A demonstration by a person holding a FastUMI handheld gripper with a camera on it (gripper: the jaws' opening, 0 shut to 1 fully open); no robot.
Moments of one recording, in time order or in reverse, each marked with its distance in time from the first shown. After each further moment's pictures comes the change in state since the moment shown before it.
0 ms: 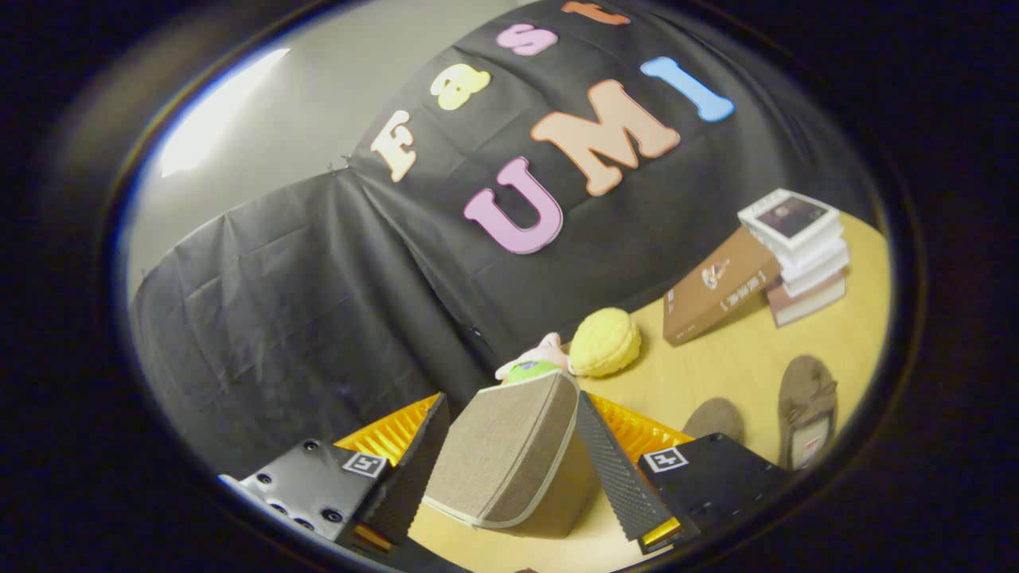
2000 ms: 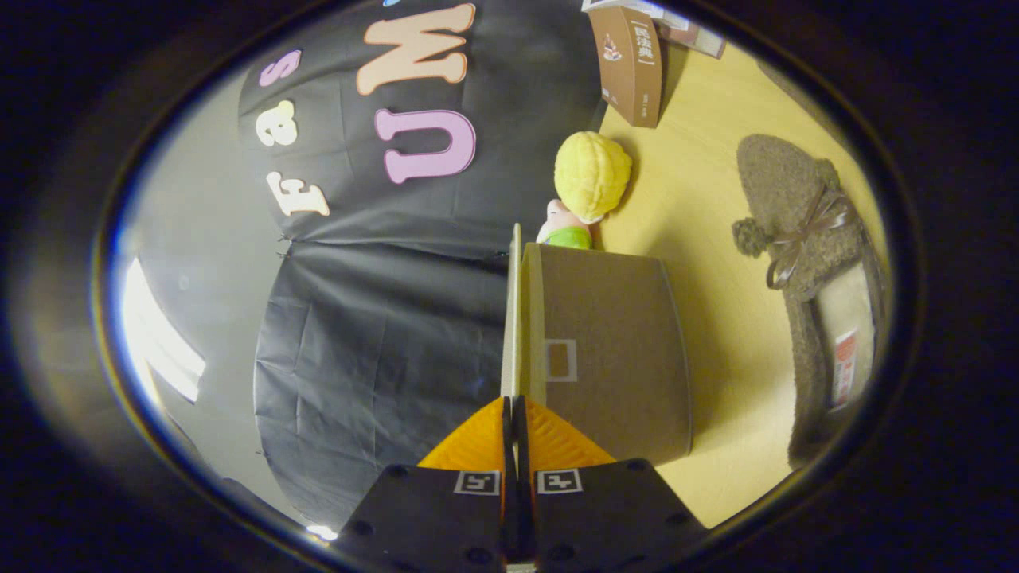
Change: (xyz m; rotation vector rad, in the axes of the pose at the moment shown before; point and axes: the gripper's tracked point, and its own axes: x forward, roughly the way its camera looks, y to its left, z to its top) arm 0.049 -0.010 -0.094 0.650 0.361 0.200
